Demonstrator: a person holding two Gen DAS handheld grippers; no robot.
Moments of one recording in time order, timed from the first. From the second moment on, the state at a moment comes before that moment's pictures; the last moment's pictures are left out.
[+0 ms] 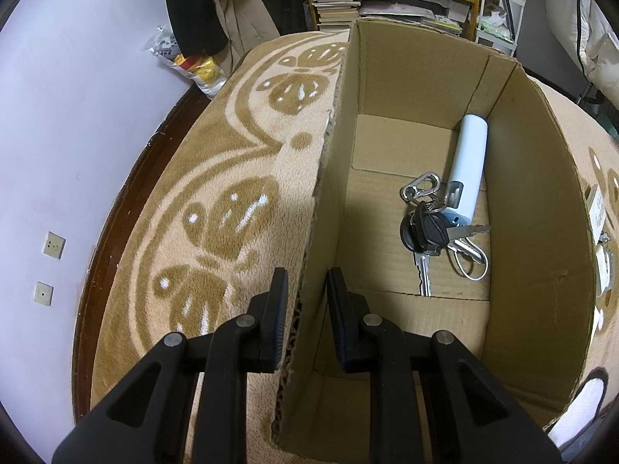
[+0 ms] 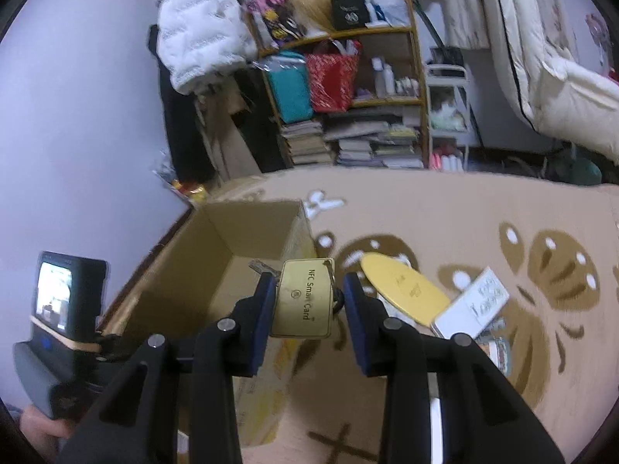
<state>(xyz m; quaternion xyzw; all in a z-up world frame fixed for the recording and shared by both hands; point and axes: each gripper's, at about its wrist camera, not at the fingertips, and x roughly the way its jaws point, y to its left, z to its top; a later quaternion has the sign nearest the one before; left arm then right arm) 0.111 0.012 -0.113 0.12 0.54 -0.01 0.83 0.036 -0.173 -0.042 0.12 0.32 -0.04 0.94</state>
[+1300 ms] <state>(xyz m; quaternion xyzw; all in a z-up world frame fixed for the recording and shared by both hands) 0.111 0.013 -0.112 0.12 0.54 -0.01 0.83 0.055 -0.205 -0.068 0.13 0.31 -0.07 0.94</state>
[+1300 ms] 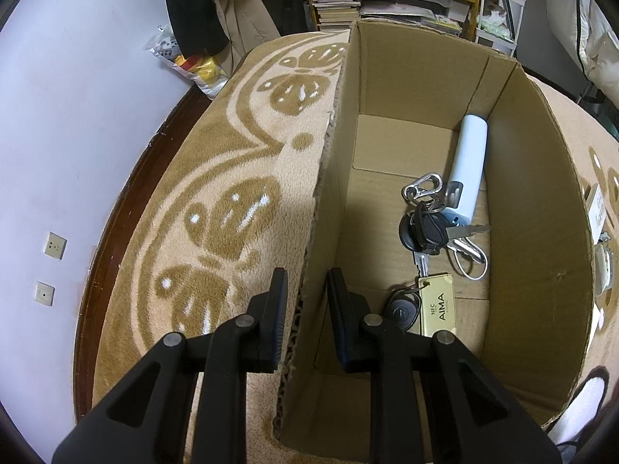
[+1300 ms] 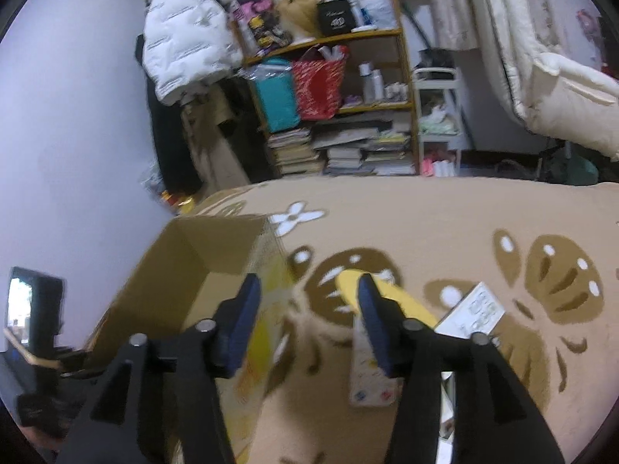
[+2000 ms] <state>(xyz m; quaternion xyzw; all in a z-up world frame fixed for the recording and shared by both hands) 0.107 0.007 -0.110 0.14 0.53 -0.01 0.84 0.114 -0.249 -0.150 0.10 0.42 -0.07 0.90</state>
